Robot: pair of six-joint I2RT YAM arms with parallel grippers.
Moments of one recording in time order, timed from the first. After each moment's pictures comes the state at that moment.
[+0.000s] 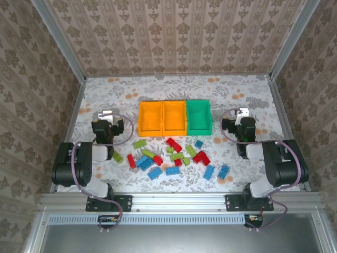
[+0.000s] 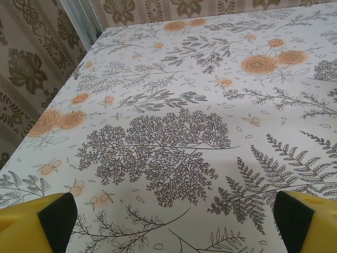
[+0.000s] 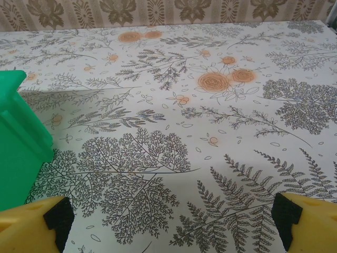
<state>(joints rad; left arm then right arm) -0.05 1.54 0.38 0.78 -0.18 0.09 0.01 1.53 0.39 0.75 0.07 0.04</state>
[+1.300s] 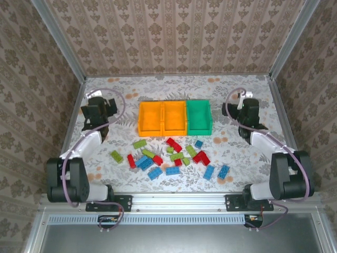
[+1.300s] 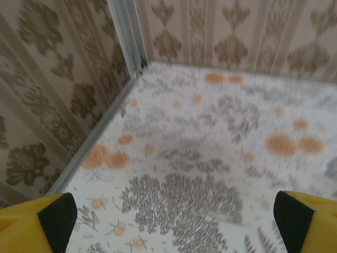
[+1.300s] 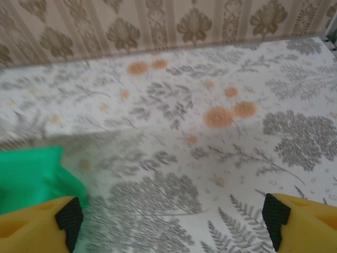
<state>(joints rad) -0.09 1.32 0.79 0.12 -0.36 -0.12 0.03 1.38 0.76 0.17 0.05 0.14</state>
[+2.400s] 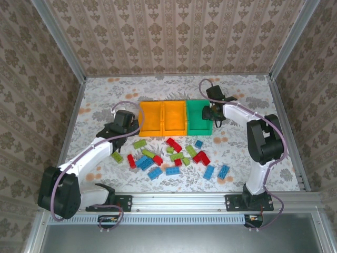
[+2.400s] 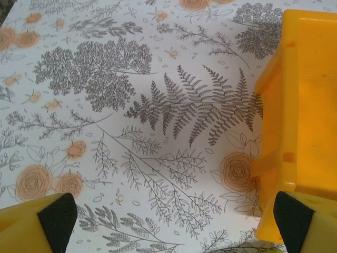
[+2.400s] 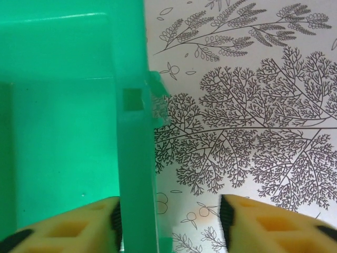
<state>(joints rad) -0.45 1.22 0.74 -0.36 -0.43 -0.39 0.27 1.87 1.30 -0.55 0.11 0.34</state>
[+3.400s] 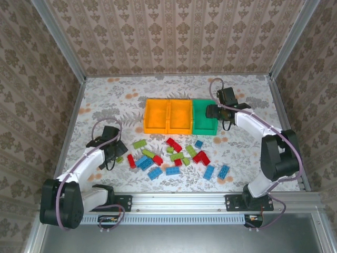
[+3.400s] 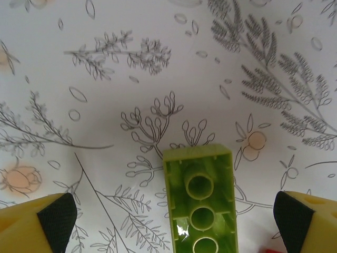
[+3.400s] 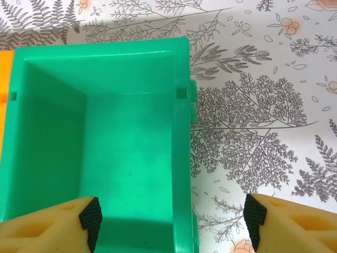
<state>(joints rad) -0.22 1.12 0.54 -0.70 -0.21 -0.83 0.23 1.61 1.10 -0.42 0.07 0.32</state>
